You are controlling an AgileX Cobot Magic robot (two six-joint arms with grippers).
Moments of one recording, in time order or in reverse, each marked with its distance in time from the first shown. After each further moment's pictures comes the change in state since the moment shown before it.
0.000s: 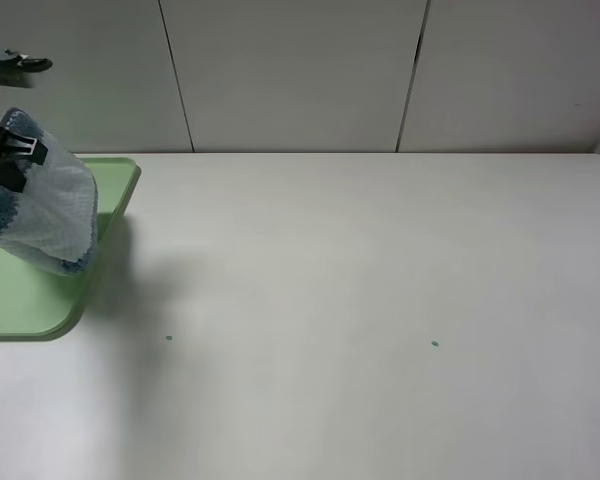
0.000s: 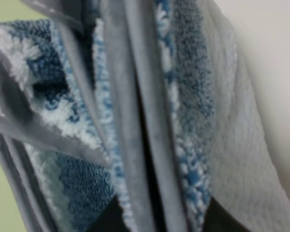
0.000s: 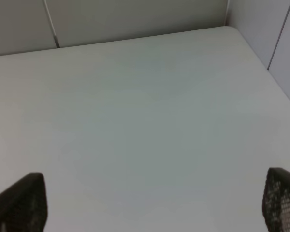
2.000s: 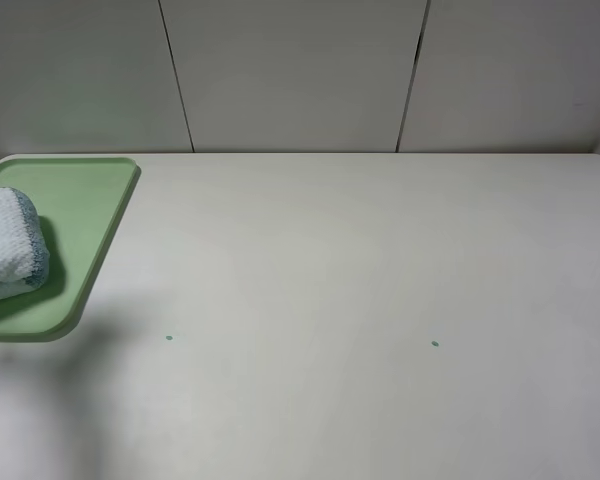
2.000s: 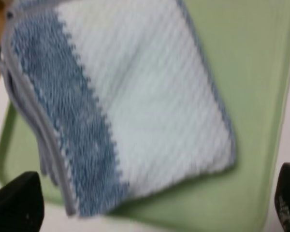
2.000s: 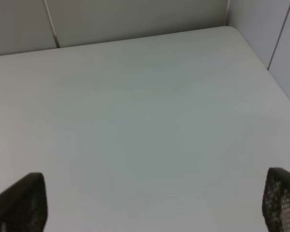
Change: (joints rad) left arm 0.192 -0.286 0.198 0.000 0.009 -0.089; right arm 0.000 0.000 0.000 0.000 0.000 0.000
